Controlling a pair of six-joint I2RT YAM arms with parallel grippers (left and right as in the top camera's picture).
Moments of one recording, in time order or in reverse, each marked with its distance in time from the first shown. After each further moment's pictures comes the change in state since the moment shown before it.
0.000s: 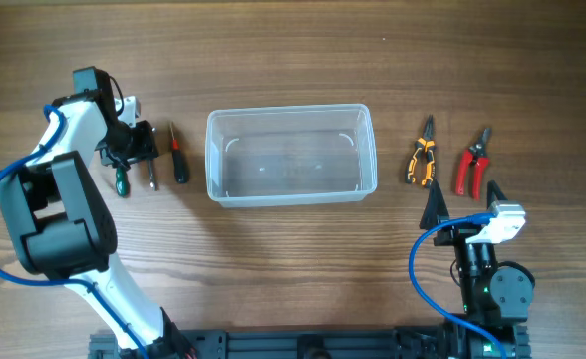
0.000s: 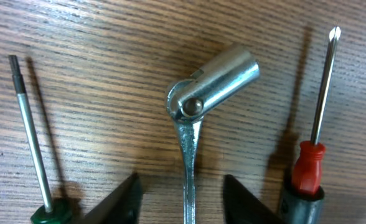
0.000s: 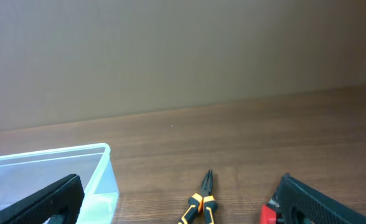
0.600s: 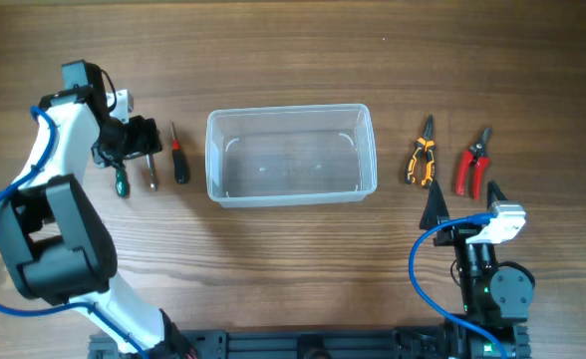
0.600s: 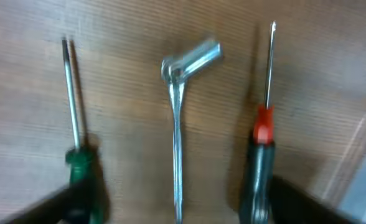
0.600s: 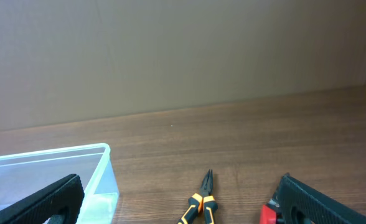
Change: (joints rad) left arm 0.000 -0.122 -0.007 -0.060 0.001 -0.011; right arm 0.000 0.000 0.000 0.000 0.000 0.000
